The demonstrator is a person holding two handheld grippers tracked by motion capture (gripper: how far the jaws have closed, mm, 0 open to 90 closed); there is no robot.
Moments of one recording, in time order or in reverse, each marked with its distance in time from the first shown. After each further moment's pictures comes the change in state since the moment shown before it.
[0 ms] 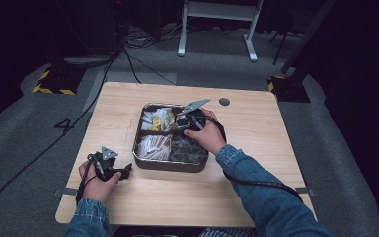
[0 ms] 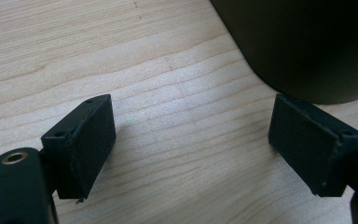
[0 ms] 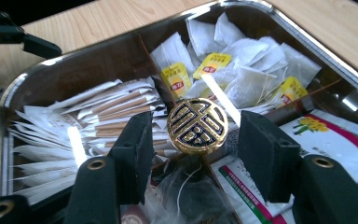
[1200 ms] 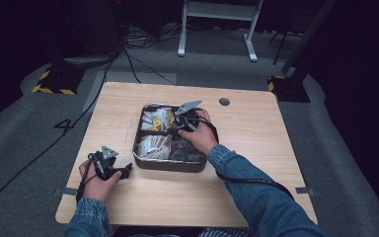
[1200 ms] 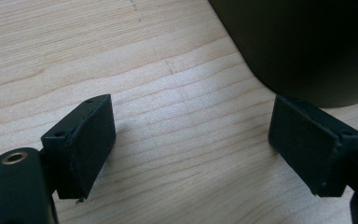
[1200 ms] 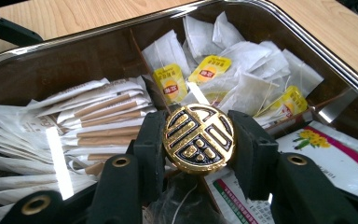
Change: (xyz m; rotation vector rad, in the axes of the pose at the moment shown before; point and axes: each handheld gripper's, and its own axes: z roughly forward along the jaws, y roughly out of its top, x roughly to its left) left arm 0.001 0.002 0.001 0.000 -0.007 0.008; right arm 0.006 0.007 0.015 0.027 -0.055 -0.058
